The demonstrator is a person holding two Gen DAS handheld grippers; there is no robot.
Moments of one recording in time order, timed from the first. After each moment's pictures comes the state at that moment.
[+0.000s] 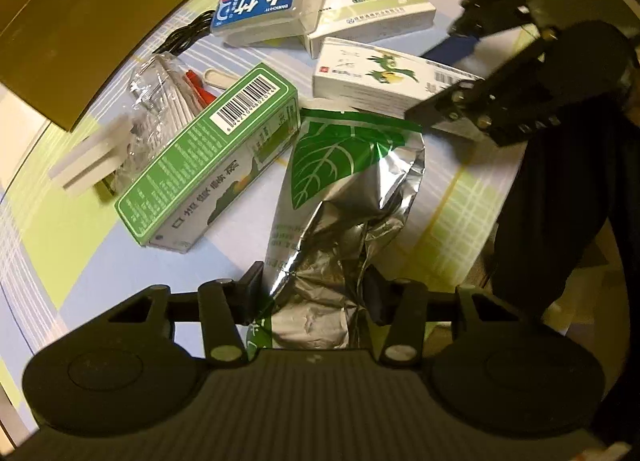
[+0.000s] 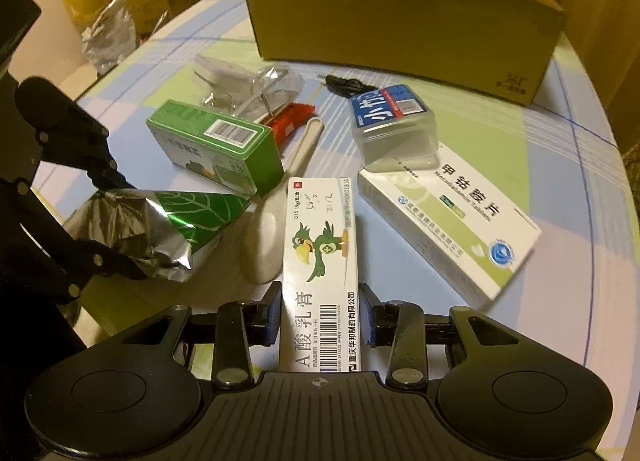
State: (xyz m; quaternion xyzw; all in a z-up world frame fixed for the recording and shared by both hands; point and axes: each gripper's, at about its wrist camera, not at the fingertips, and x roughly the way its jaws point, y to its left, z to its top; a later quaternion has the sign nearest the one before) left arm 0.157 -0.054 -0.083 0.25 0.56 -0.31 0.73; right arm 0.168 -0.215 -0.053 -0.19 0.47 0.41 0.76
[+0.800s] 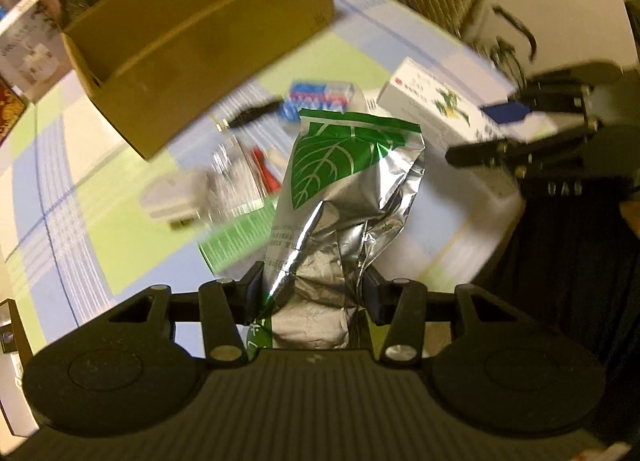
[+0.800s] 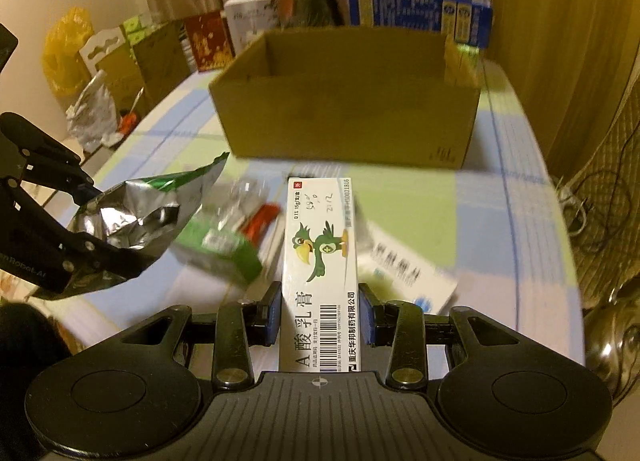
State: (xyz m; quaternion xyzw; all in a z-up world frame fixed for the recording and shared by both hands) left arm 0.141 -0.049 0.040 0.17 0.54 -0.24 0.79; right arm 0.175 -0.240 0.038 -0.13 0.41 0.38 0.82
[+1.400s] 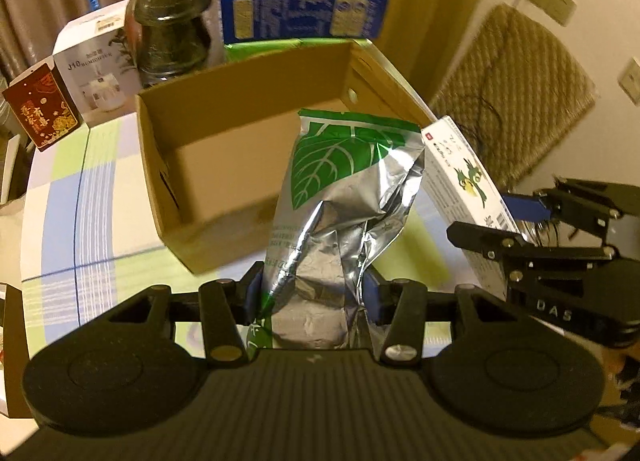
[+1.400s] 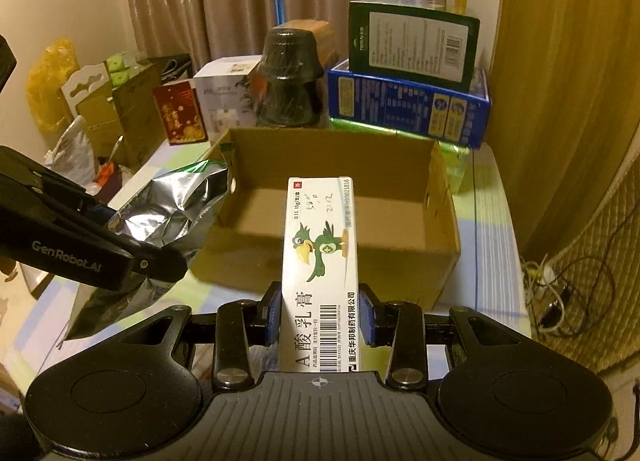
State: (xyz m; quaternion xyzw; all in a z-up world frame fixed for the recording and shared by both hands) left arm 0.278 -0.048 0.113 0.03 0.50 -0.14 0.86; right arm 0.289 -0.175 0.108 -0.14 0.37 0.37 0.84
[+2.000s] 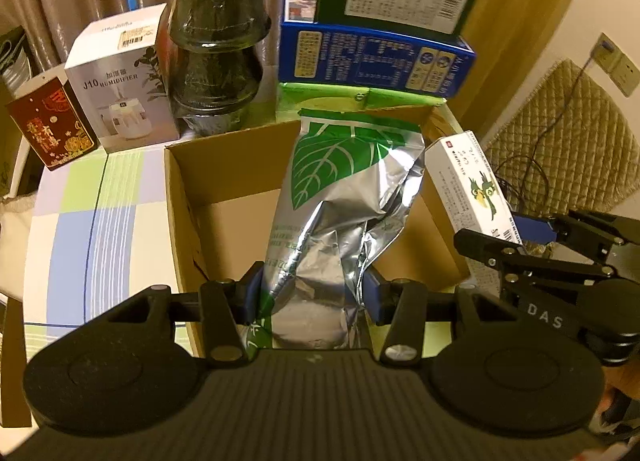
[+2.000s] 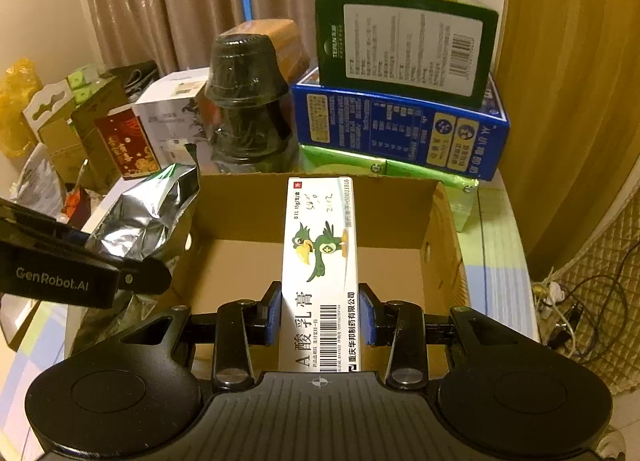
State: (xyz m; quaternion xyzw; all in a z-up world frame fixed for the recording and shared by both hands) left arm 0.400 -0.018 0.105 -0.02 0.50 -0.09 0.86; right arm 0.400 -0.103 0.093 -0.12 0.39 0.34 0.85
